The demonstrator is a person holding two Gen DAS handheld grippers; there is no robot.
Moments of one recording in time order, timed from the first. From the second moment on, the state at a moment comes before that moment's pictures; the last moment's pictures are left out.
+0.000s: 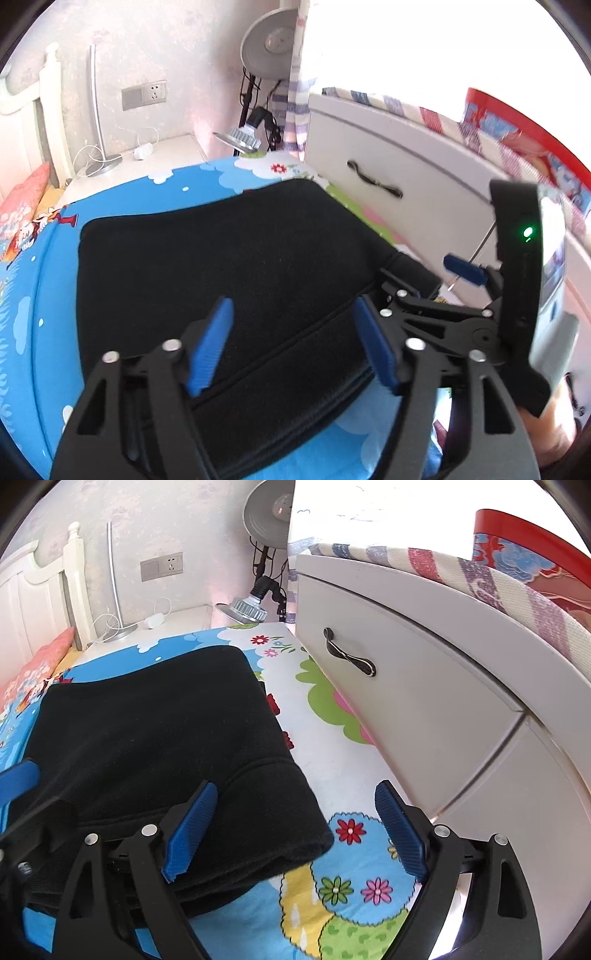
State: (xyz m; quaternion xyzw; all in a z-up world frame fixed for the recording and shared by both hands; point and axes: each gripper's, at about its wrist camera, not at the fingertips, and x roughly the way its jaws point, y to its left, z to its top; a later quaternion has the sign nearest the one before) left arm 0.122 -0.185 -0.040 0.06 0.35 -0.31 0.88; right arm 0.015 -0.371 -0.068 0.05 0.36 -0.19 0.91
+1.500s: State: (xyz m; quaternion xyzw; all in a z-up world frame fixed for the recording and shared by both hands) left arm 0.105 -0.146 -0.017 0.05 0.36 -0.25 0.90; right arm -0.023 -0.333 -0.043 0.06 0.37 -0.18 0.91
